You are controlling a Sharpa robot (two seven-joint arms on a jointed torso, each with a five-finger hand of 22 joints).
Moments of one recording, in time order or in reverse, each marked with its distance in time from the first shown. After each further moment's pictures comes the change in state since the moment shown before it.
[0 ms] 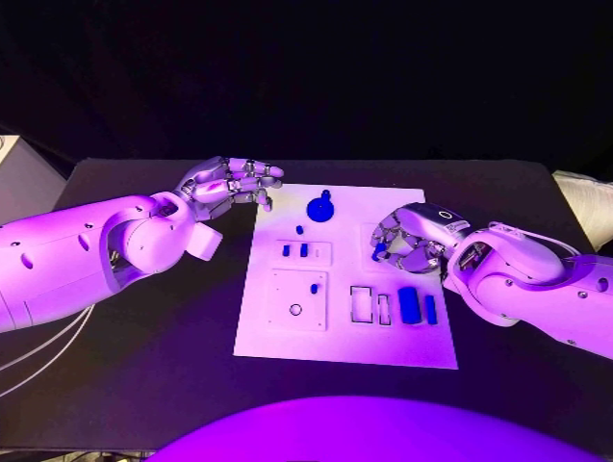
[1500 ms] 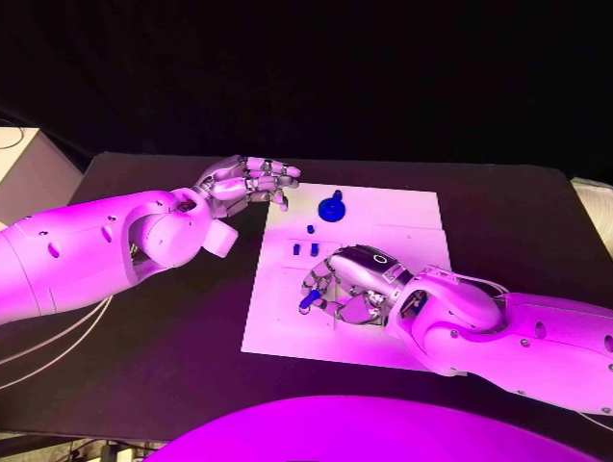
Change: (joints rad) left arm -0.003 0.014 0.000 -0.004 0.004 0.004 -0.001; left_hand 0.000 0.000 0.000 0.000 0.000 0.000 0.000 0.000 0.000 0.000 0.000 0.000 0.000 0.000 0.000 0.000 0.000 0.000 0.000 0.000 0.000 0.000; right arm -0.096 0.200 -0.016 0.072 -0.017 -0.022 0.071; right_hand 0.014 0.015 0.006 -0.010 0.009 -0.003 -0.011 0.000 0.000 0.011 -0.004 -0.007 0.001 0.000 0.000 0.000 -0.002 0.000 0.000 0.000 0.000 -0.007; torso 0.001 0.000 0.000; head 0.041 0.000
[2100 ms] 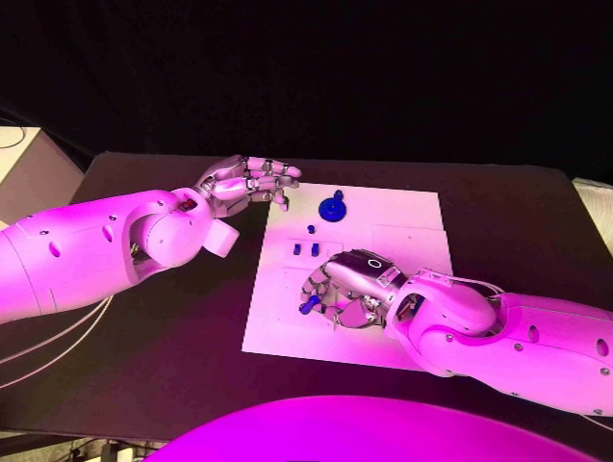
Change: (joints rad) left arm 0.000 -0.001 0.000 0.001 0.001 0.001 -0.001; left_hand 0.000 0.000 0.000 0.000 0.000 0.000 0.000 0.006 -0.001 0.000 0.000 0.000 -0.001 0.000 0.000 0.000 0.000 0.000 0.000 0.000 -0.004 -0.003; right arm -0.007 0.021 -0.003 -0.018 -0.060 0.042 -0.023; right_hand 0.001 -0.001 -0.003 -0.003 0.000 -0.001 0.001 0.000 0.000 0.003 -0.003 -0.001 0.001 0.000 0.000 0.000 0.000 0.000 0.000 0.000 0.000 0.000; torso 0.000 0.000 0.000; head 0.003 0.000
